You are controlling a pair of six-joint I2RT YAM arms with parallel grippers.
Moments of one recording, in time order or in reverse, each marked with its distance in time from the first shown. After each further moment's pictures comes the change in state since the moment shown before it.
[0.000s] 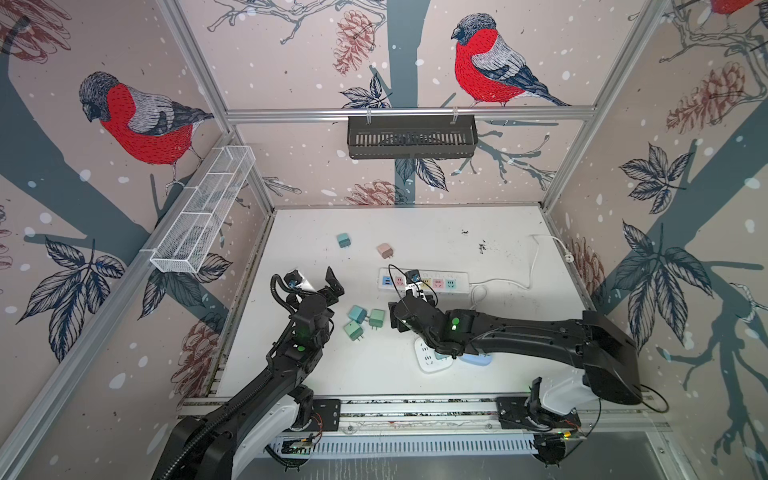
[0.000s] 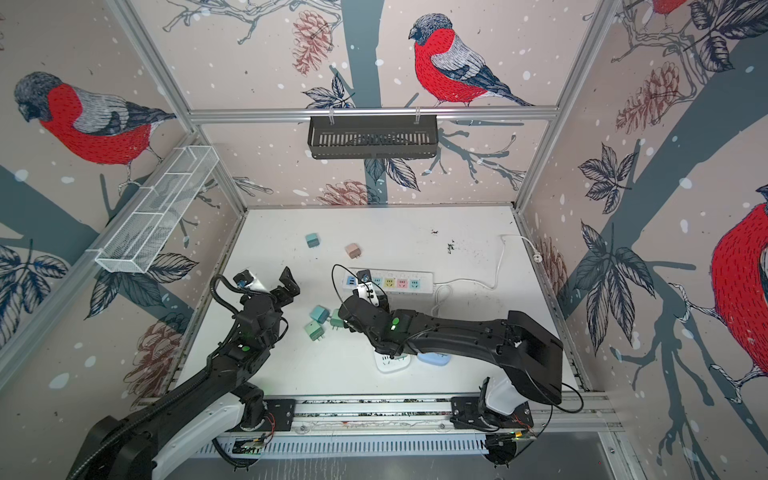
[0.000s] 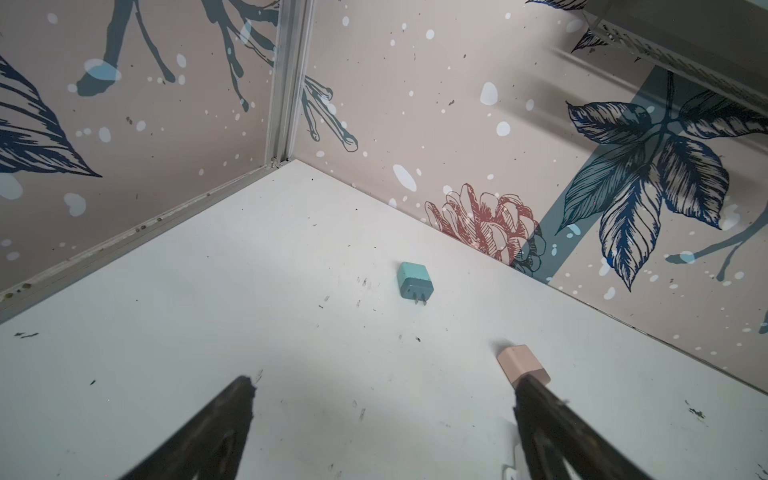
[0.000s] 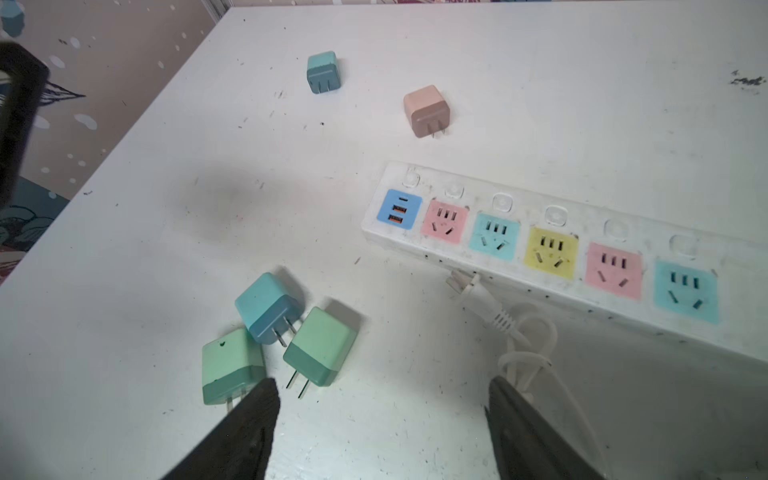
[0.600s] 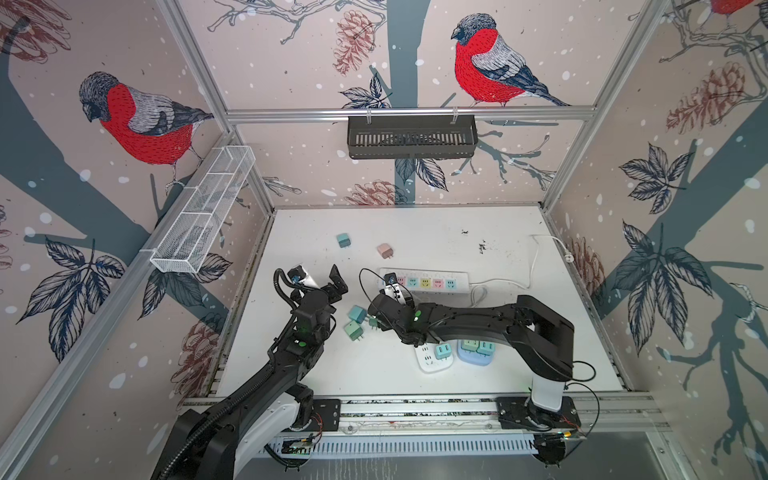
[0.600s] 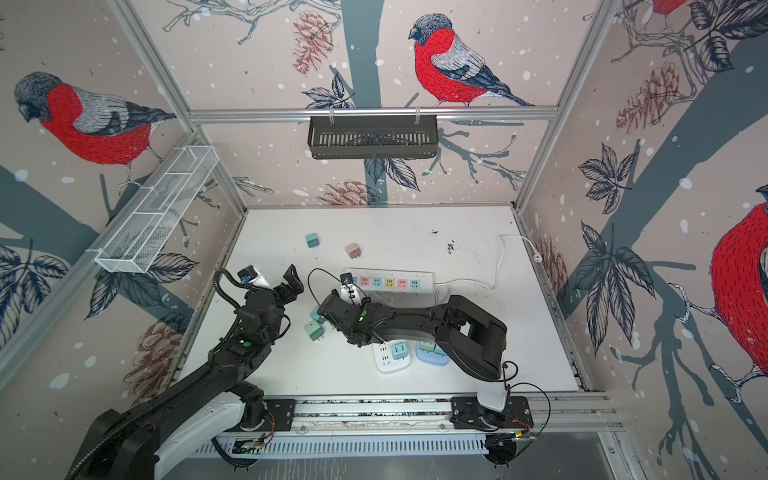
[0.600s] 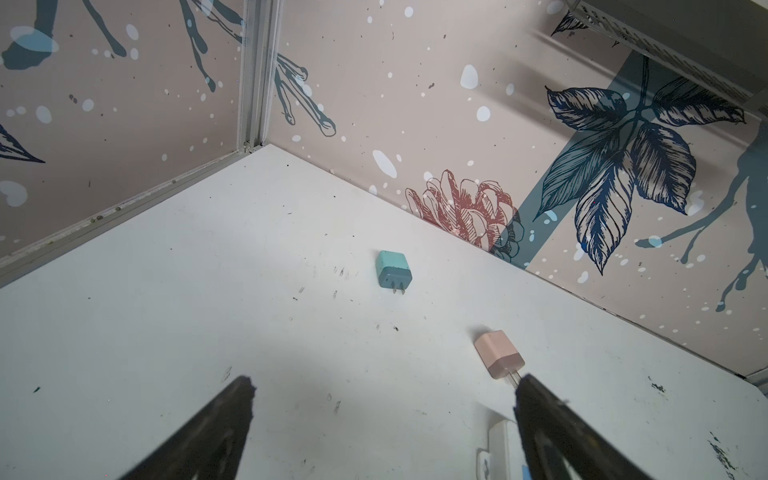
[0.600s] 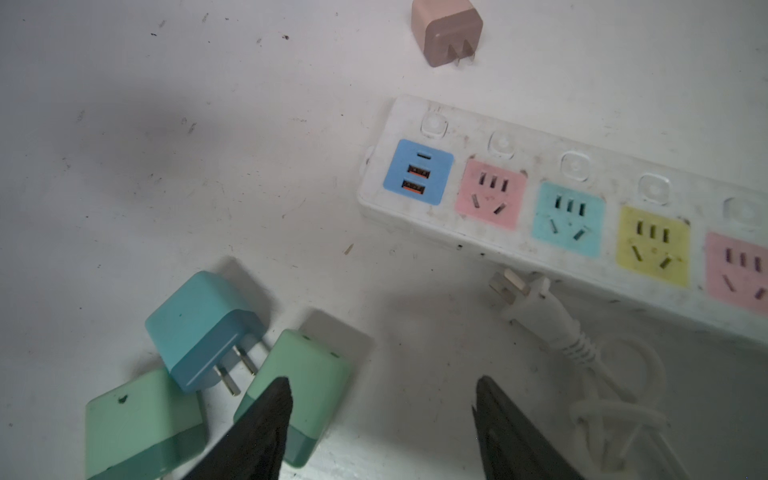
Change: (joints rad) left arm 0.004 0.040 0.033 -0.016 0.065 -0.020; right arm -0.026 0.332 0.209 -0.055 -0.017 0.007
